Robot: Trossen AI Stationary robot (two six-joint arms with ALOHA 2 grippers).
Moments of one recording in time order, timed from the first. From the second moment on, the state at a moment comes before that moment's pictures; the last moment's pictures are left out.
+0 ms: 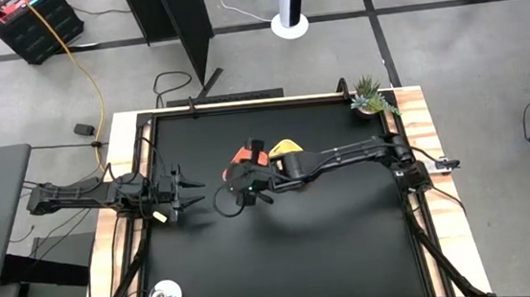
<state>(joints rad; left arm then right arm) -0.05 0.12 0.05 0.00 -0.10 0.00 0.11 2.09 1.97 -0.63 0.61 -0.08</state>
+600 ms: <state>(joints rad) -0.05 0.12 0.06 -0.02 -0.12 0.00 0.08 1.58 1.13 -0.15 0.61 0.15</state>
